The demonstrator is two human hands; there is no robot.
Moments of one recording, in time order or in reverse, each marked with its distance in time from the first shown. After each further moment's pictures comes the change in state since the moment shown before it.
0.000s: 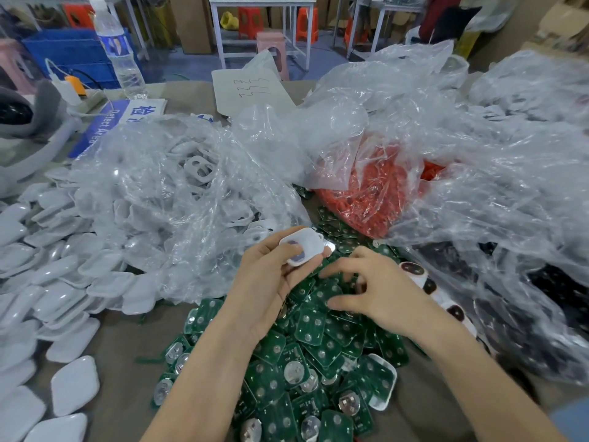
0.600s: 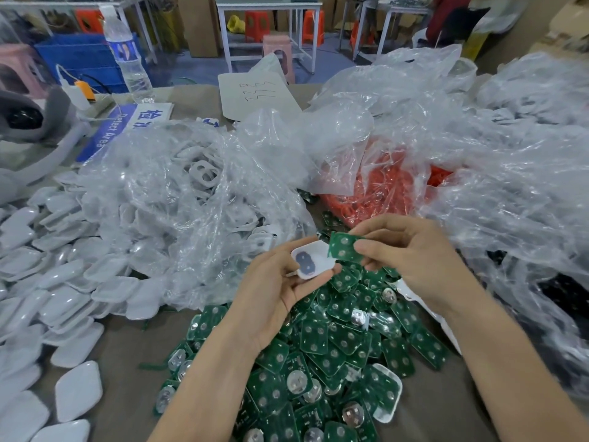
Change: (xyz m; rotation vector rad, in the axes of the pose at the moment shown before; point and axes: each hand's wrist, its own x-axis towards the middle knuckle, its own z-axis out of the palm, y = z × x) left_hand -0.001 0.001 0.000 0.027 -0.063 -0.063; right_hand 0.007 -0.003 -0.033 0.729 0.267 -0.041
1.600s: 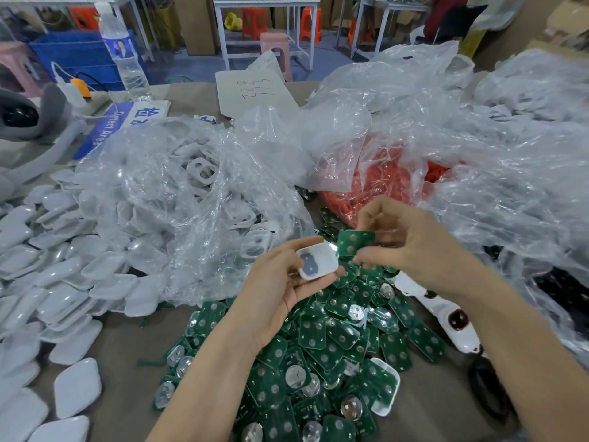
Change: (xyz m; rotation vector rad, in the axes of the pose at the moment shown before) left_hand -0.004 -0.001 0.005 0.058 0.017 -0.032; right_hand -0.001 -0.014 -0.011 -0.230 -0.207 -0.053
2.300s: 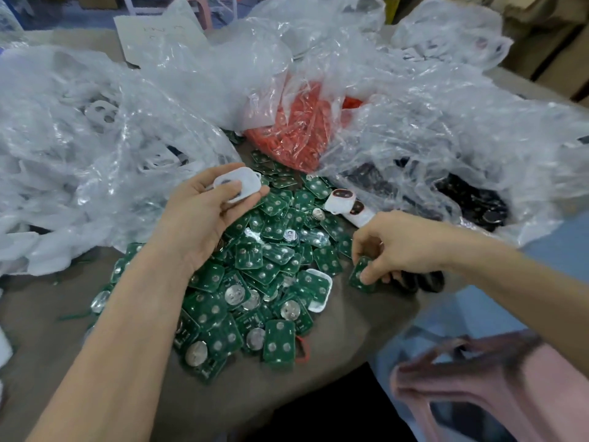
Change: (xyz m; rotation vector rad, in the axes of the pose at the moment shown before) left_hand 0.007 -0.008 -0.003 0.142 0.027 0.158; right_hand -0.086 0.038 -0.018 -0.619 -0.307 0.431
